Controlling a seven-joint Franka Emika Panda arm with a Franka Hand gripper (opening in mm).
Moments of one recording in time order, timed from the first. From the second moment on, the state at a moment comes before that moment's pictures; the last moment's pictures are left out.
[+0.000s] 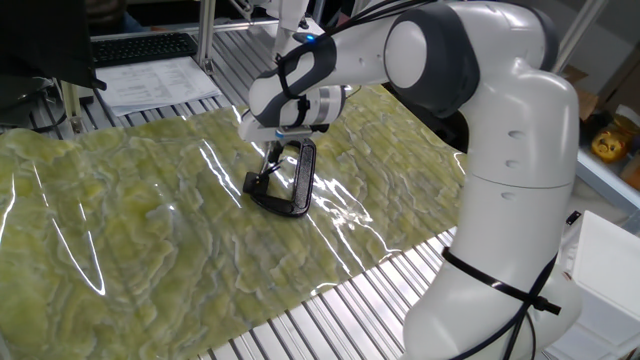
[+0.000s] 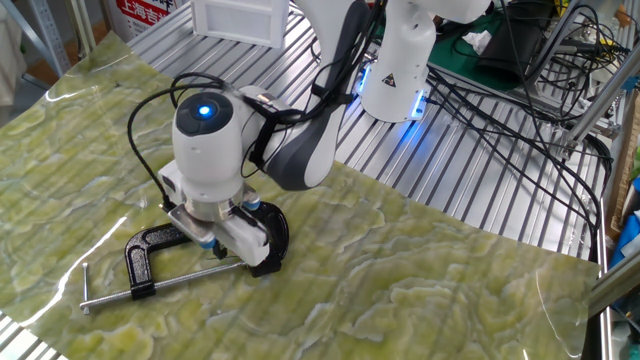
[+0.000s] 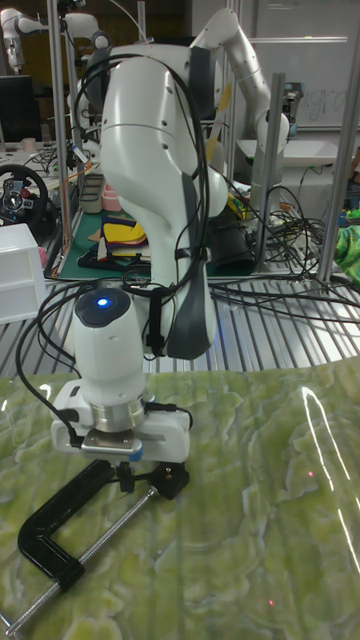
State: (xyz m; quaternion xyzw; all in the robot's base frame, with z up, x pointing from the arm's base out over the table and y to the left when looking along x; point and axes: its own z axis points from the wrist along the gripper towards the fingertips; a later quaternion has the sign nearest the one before) arm 0.589 -0.071 0.091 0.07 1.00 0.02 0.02
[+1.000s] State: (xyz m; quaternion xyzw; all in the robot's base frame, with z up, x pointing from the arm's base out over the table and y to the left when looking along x) arm 0.577 -0.063 0.098 0.09 1.00 0.04 0.02
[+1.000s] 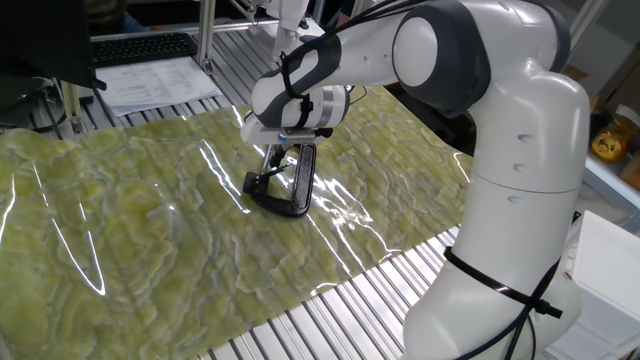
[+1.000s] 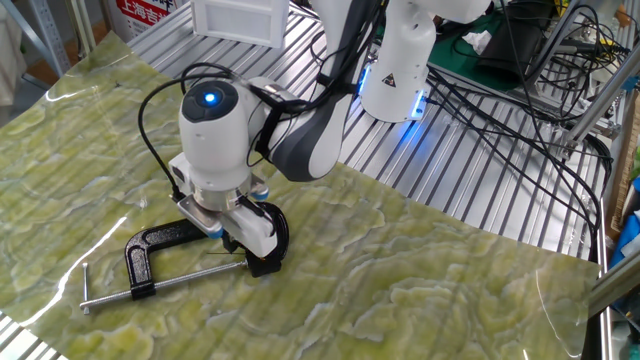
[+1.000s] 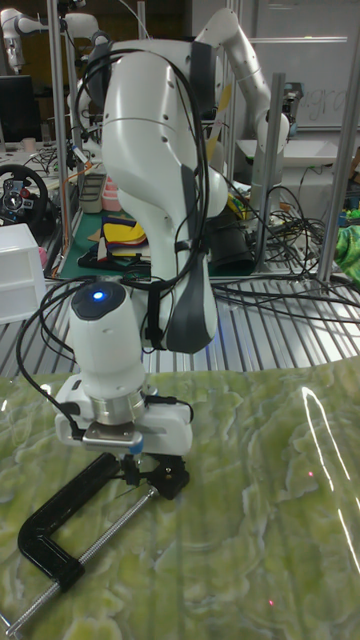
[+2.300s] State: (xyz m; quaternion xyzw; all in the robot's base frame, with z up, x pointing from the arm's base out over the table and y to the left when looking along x) arm 0.580 -0.061 0.110 0.04 1.00 0.03 0.00
